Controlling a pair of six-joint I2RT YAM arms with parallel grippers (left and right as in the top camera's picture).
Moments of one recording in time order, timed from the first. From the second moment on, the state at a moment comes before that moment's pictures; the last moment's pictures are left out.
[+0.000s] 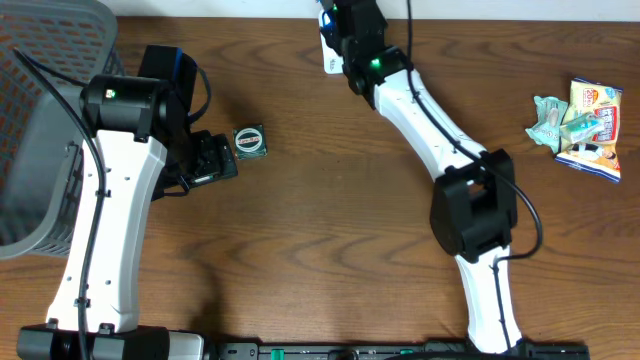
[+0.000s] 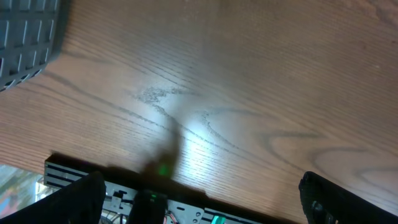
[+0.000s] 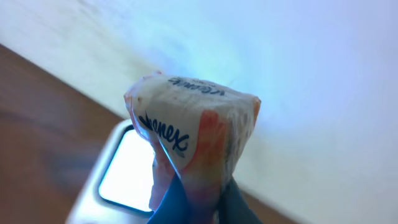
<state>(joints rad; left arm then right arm) -0.11 1.56 1.71 -1.65 -0.04 -0.43 0.46 2.32 2.06 -0.15 0.36 -0.43</state>
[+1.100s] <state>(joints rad) -0.11 1.56 1.71 -1.65 -0.04 -0.43 0.21 2.16 2.07 -0.70 0.52 -0.39</state>
